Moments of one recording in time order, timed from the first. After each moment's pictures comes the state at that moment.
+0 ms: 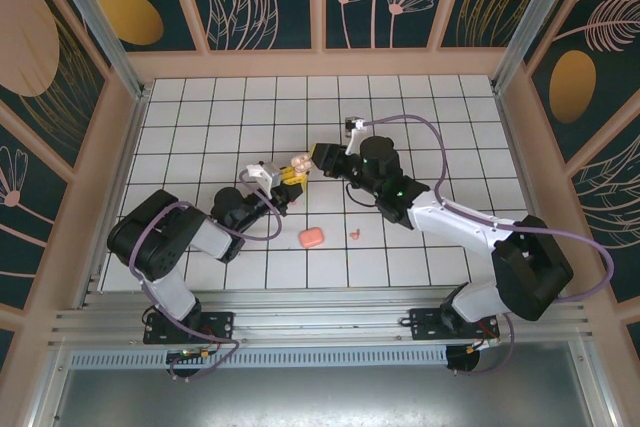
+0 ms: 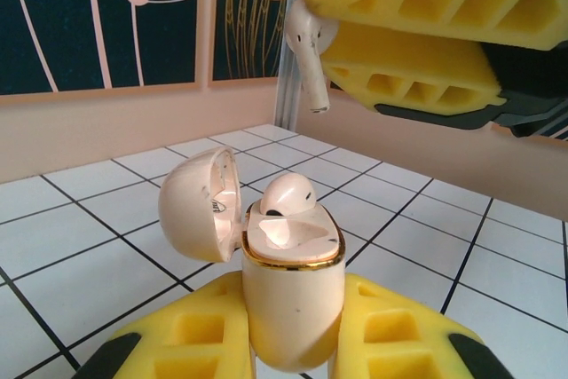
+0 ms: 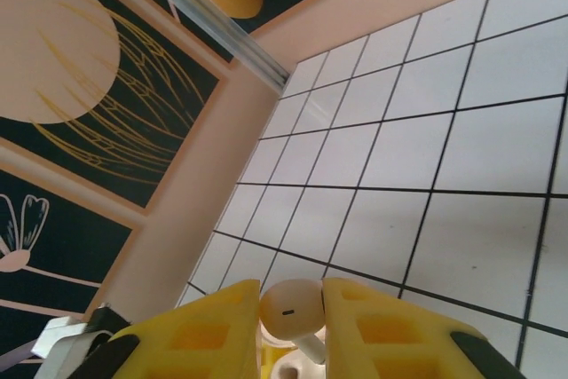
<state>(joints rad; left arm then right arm) -0.54 1.74 0.38 1.47 0.40 -0.18 0.75 1.41 0.86 0.36 -0.11 0.75</state>
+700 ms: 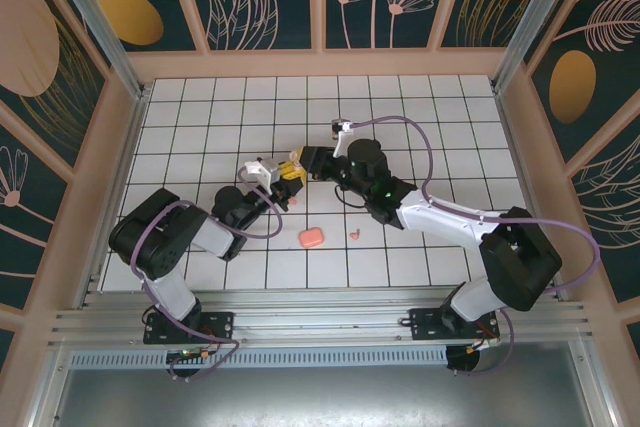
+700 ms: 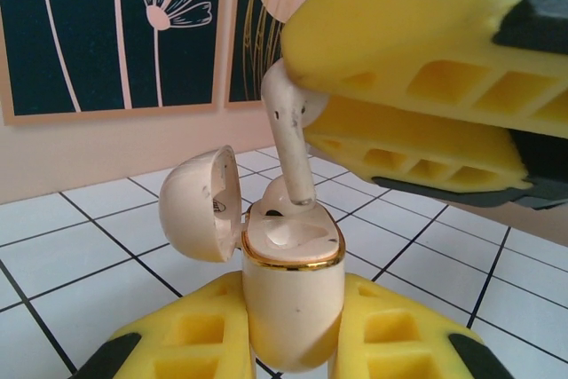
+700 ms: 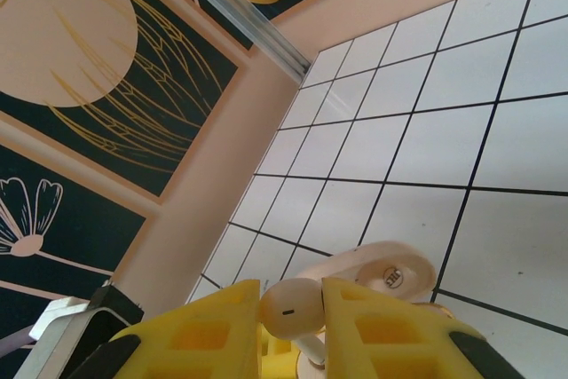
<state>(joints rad) -0.54 1.75 0.40 1.50 0.35 -0.20 0.80 1.48 0.89 0.41 -0.11 0.75</state>
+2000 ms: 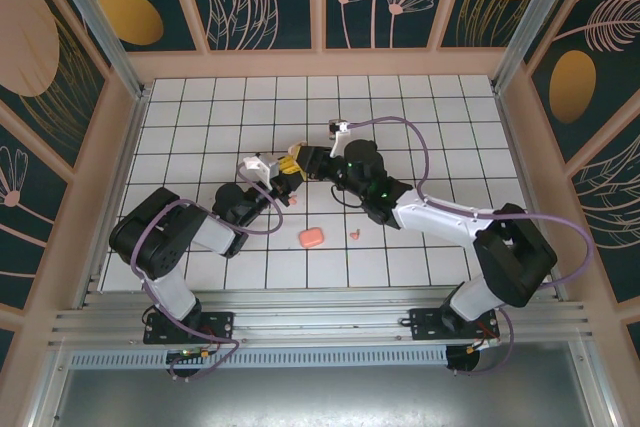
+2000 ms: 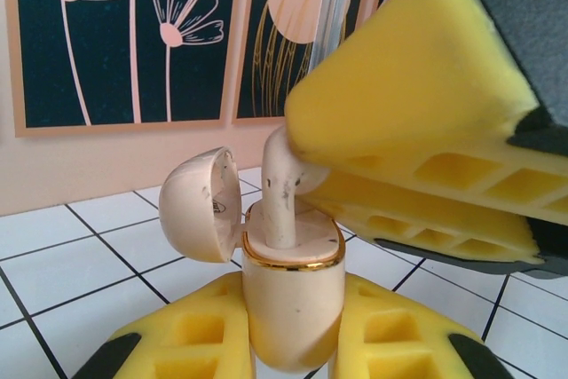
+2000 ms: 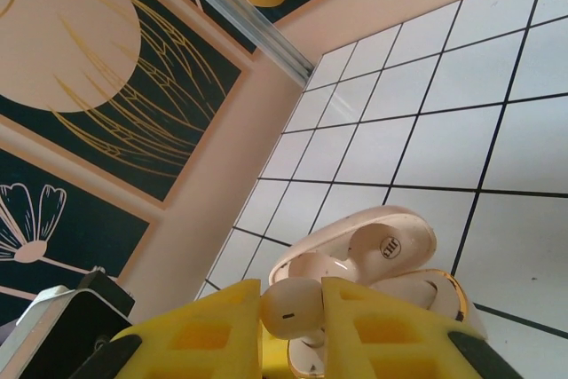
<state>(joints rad) -0.54 1.75 0.43 1.50 0.32 -0.24 0.81 1.51 0.89 0.44 -0.09 0.76</state>
